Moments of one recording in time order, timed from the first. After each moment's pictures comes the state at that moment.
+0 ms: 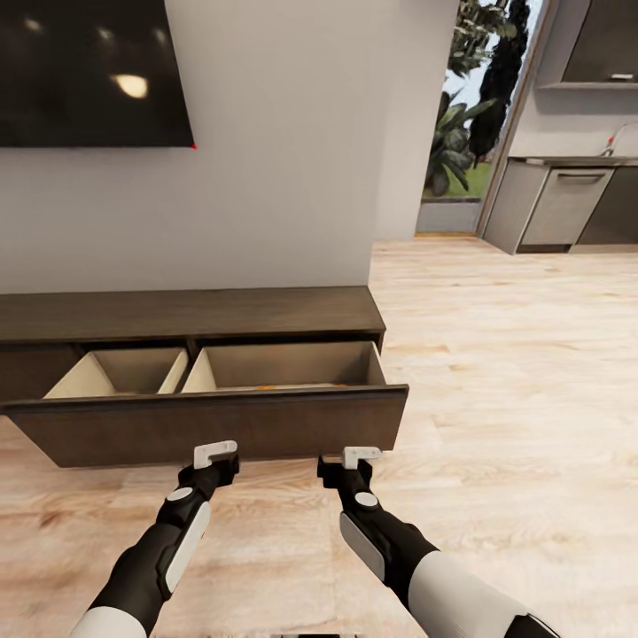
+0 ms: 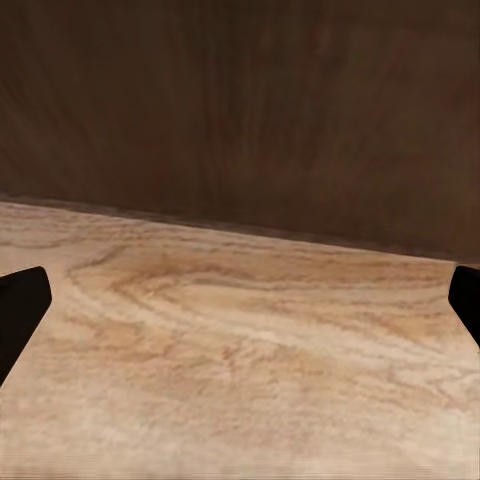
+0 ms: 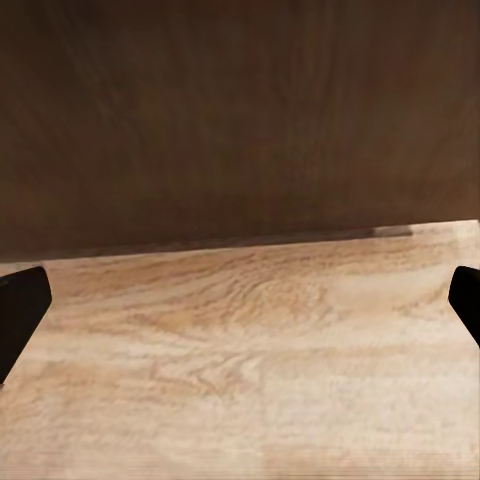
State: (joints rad) left arm -0.46 0.00 -0.09 -1.00 0.22 0.31 0.25; right arm -0.70 0.17 0.69 -0.50 -0.59 -0.07 -0.36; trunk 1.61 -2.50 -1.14
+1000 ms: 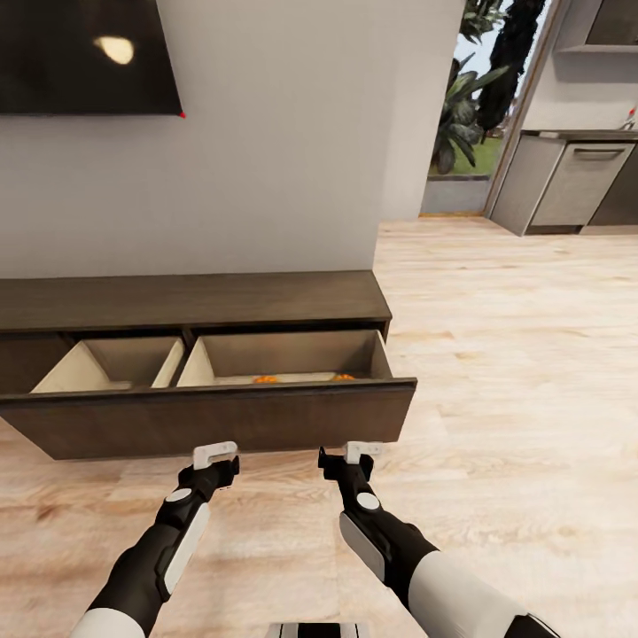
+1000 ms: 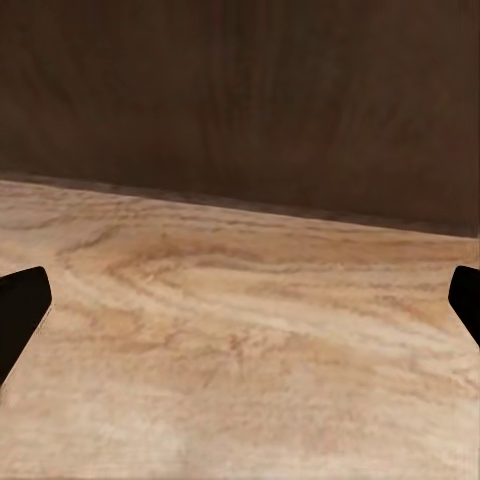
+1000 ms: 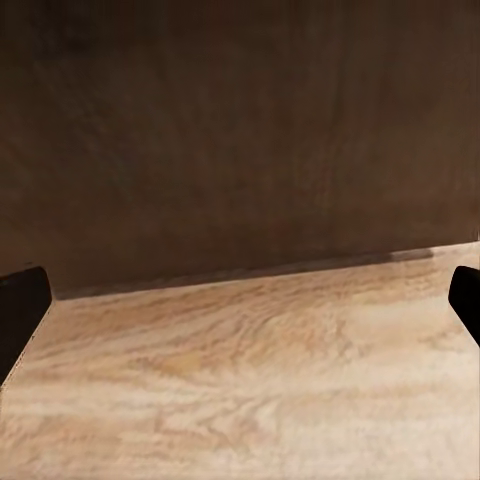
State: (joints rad) left arm -0.46 0.01 -0.09 -1.00 0.23 0.30 0.24; right arm -0.70 0.17 0.68 -0.50 -0.59 -0.20 -0.36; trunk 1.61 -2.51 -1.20
